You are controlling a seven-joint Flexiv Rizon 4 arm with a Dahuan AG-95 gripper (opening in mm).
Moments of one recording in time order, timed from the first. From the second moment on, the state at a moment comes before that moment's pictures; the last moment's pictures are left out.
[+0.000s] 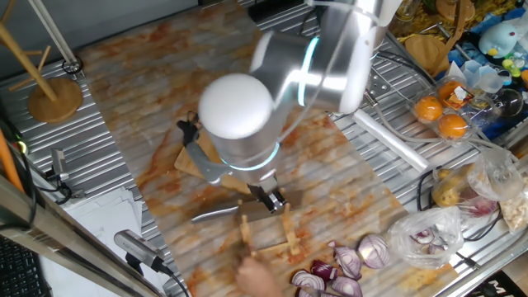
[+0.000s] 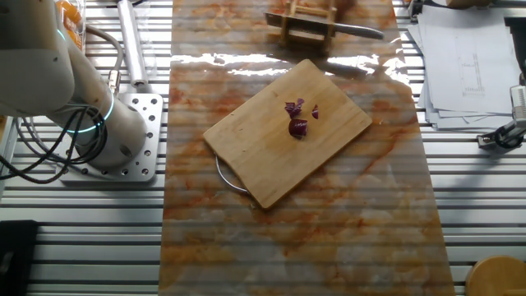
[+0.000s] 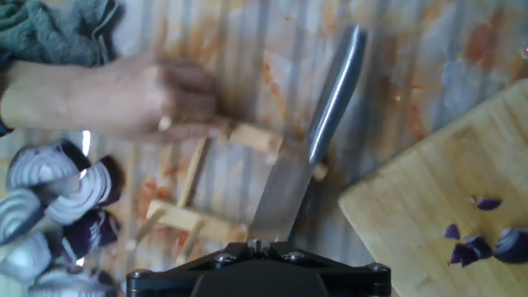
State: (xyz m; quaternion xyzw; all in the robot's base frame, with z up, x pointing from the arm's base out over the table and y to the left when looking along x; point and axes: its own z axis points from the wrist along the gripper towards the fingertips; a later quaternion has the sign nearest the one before) arm 0.462 0.292 0.158 0.04 -1.00 -0.01 0.05
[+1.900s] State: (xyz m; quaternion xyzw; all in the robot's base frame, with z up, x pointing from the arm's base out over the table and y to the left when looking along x) arm 0.480 0.230 0.112 -0.02 -1.00 -0.04 0.05
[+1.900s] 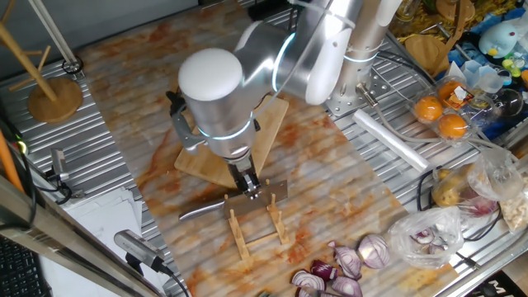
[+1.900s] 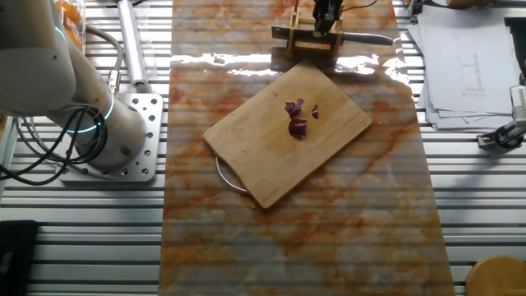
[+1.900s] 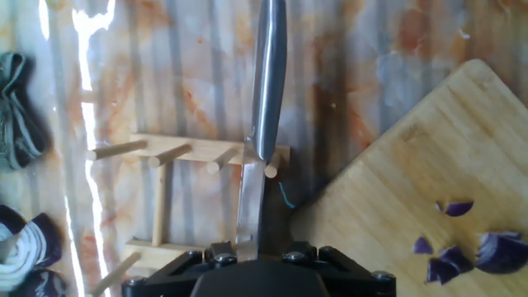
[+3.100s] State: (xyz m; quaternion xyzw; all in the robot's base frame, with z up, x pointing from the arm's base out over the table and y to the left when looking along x) arm 0.470 0.236 0.092 0.00 -1.00 -0.07 0.05
